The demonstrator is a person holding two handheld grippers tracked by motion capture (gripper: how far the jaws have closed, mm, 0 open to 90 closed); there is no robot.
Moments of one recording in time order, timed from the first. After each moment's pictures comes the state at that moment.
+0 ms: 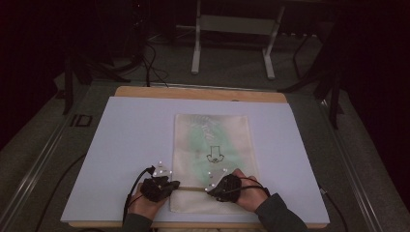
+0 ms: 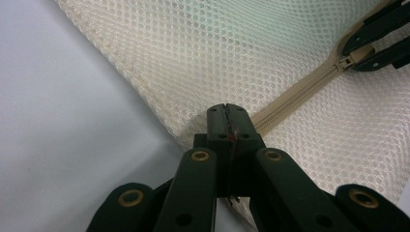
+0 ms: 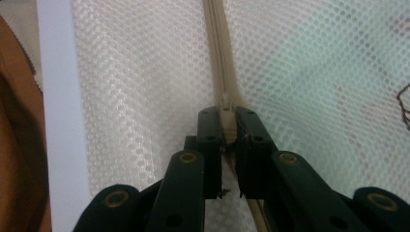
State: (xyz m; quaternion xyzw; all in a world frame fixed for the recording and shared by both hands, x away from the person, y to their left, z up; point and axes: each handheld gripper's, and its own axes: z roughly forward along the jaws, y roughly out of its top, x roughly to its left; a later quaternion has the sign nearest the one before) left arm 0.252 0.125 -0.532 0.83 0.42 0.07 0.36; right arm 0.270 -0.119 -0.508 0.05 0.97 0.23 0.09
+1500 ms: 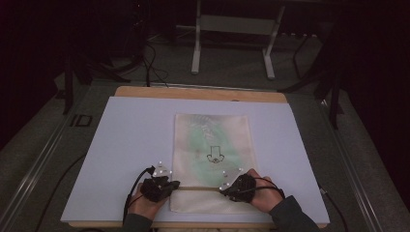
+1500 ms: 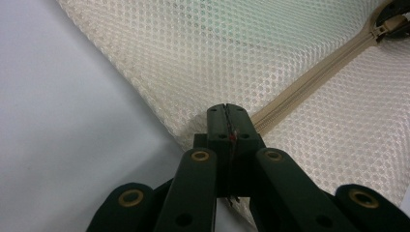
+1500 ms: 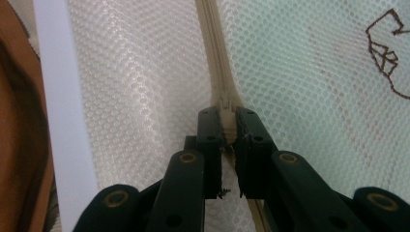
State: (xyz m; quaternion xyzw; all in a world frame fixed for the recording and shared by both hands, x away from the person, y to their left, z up) left arm 0.251 0.125 -0.532 0.83 0.42 0.07 0.36; right arm 0.270 -0.157 -0.500 0.07 0.97 0.22 0.10
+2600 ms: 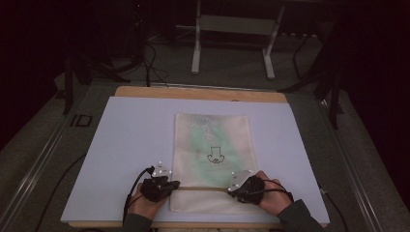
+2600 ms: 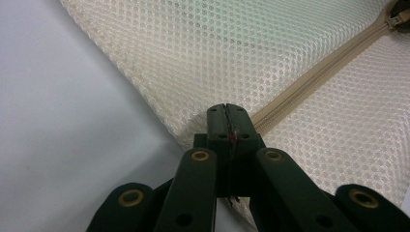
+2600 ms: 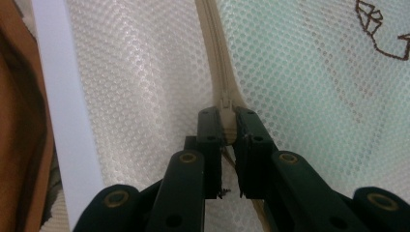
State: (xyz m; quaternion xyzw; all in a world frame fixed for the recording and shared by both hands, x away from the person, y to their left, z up) left arm 0.251 0.126 -0.533 0.83 0.42 0.07 0.37; right arm 0.265 -0.180 -0.500 0.09 0.97 0.22 0.10
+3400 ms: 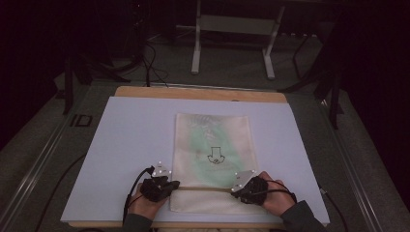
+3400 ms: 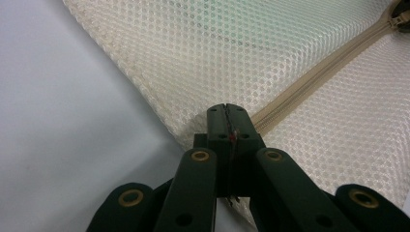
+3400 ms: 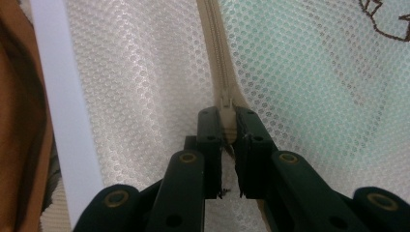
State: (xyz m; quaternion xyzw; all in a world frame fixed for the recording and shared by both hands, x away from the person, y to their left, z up) left arm 0.251 0.126 -0.533 0.82 0.42 0.07 0.37; right arm 0.266 -0.190 -0.502 0.09 0.97 0.22 0.10
